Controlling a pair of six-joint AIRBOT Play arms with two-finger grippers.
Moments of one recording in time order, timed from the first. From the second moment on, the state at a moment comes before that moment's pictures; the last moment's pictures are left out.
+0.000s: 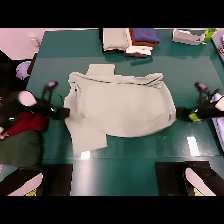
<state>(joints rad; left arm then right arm) -0.13 -1.01 0.83 1.27 -1.09 -1.52 -0.15 -0.85 0.76 -1.34 1.20 1.61</state>
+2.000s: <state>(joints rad) -0.11 -1.71 1.79 1.46 -1.20 -1.50 -0.09 -1.52 1.55 -1.51 1.19 1.59</state>
